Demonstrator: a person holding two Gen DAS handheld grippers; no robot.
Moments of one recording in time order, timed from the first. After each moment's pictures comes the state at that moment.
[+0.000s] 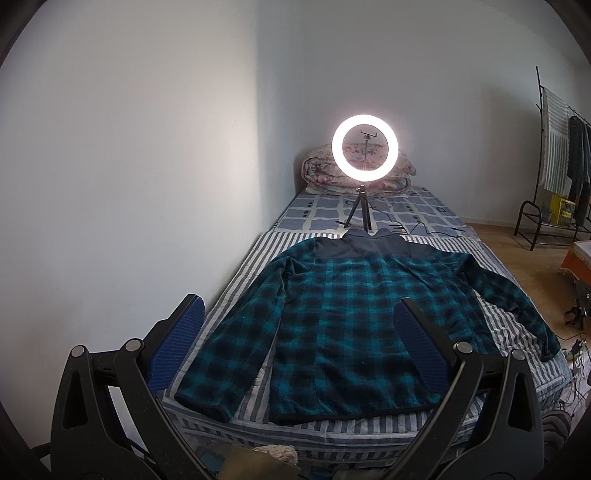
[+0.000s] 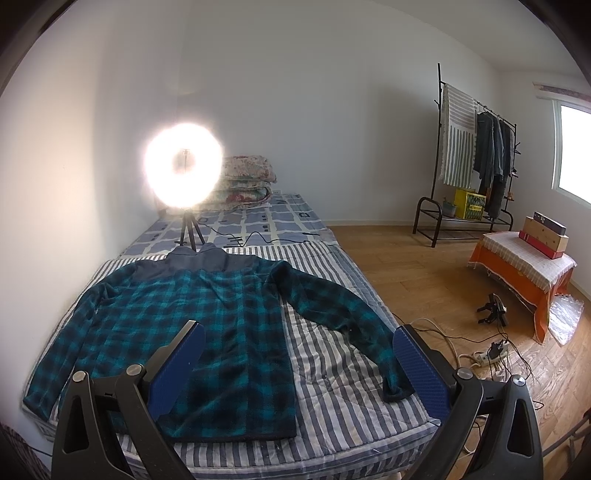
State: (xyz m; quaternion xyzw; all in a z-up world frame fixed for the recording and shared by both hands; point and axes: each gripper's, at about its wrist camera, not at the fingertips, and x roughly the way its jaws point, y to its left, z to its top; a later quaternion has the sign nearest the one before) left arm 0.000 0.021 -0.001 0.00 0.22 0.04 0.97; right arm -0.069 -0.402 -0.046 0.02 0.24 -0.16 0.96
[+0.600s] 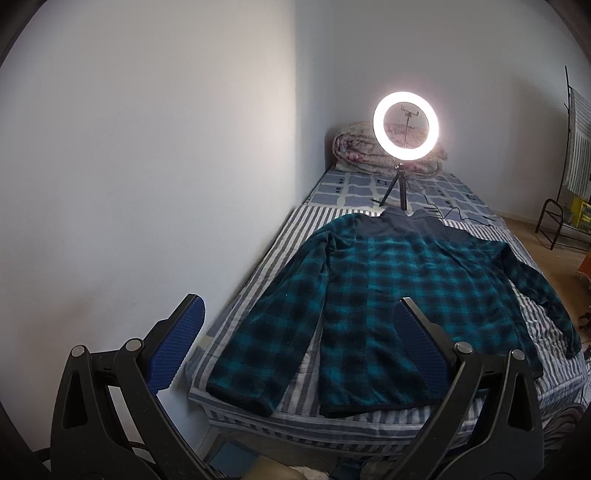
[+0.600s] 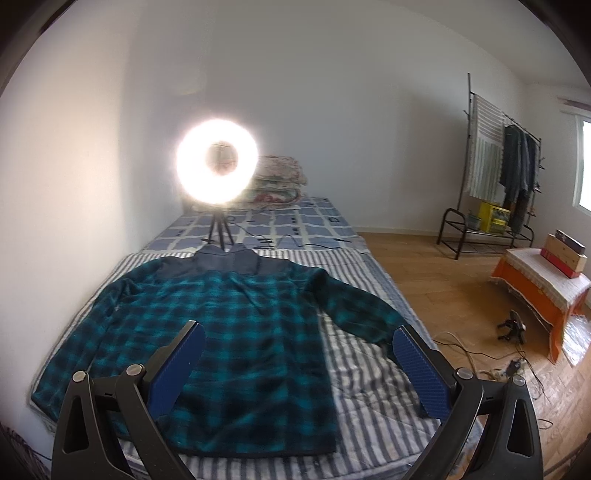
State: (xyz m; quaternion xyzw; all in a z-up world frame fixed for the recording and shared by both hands) left arm 0.028 0.098 -0.040 -0.02 0.26 0.07 0.96; right arm -0.021 -0.345 -0.043 0.00 0.24 -0.10 0.97
